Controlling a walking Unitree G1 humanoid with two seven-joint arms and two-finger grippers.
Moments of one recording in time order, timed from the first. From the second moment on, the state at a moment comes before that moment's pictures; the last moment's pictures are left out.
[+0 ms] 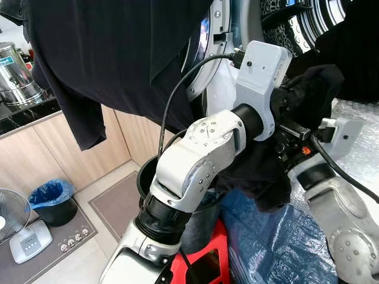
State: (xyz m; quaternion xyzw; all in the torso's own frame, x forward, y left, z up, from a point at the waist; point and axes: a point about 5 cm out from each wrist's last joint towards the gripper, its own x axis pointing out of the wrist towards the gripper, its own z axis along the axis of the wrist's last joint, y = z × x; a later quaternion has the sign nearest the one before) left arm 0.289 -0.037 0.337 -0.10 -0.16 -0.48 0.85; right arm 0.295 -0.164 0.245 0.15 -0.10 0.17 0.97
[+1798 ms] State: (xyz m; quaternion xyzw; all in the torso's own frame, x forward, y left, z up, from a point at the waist) left arm 0.251 0.056 0.285 0.19 -0.04 -0.58 0.79; right arm 0.322 -0.206 0.260 0.11 -0.20 0.33 0.92
